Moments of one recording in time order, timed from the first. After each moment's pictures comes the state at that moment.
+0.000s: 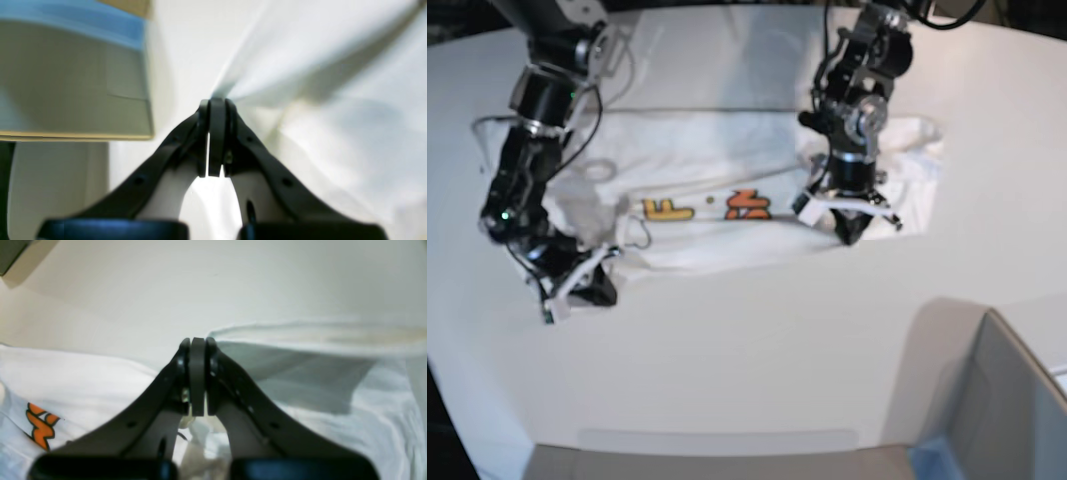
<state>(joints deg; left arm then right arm) 7.6 -7.3 17.9 97.1 50.7 -0.8 31.8 17.5 6.5 22.3 75.5 18.2 44.2 -43.5</state>
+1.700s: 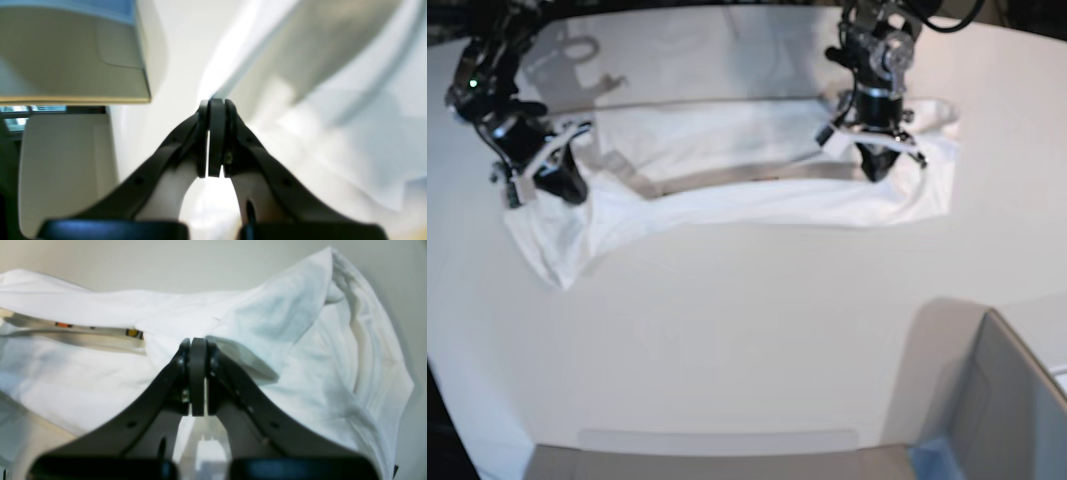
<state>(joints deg) 24.1 -15.5 18.5 108.2 51.1 -1.1 35.5 -13.9 10.2 28.5 105.9 33.9 44.2 -48.3</state>
